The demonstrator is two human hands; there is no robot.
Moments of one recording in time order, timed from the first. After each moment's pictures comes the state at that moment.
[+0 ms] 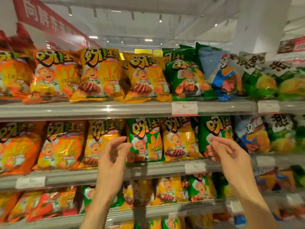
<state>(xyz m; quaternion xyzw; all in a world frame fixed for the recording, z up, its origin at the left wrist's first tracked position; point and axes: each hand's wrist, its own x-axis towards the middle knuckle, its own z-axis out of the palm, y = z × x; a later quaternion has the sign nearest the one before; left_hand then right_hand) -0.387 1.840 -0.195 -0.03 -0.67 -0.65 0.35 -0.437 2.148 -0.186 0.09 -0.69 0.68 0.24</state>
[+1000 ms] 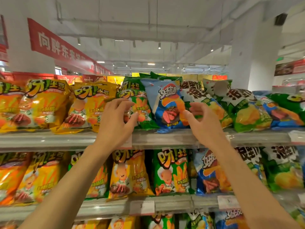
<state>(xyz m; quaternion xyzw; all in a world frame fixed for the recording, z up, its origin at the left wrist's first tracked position) -0.513 2.022 -0.020 -0.07 -0.84 -0.21 0.49 -0.568 2.285 -0.020 0.21 -0.79 0.46 0.34</state>
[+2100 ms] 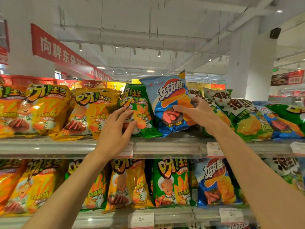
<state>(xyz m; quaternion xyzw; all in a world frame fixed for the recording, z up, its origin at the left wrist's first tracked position) -0.549 1.994 -0.038 -0.10 -0.84 -0.23 0.48 -0.627 2.276 0.042 0.21 -0.77 0.57 0.19</state>
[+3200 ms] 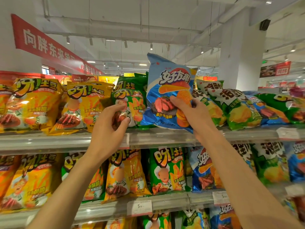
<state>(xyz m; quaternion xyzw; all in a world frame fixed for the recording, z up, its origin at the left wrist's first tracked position) -0.509 2.008 -0.046 -0.13 -0.79 -0.36 0.48 -0.567 2.259 0.005 0.19 -0.65 0.71 0.19</state>
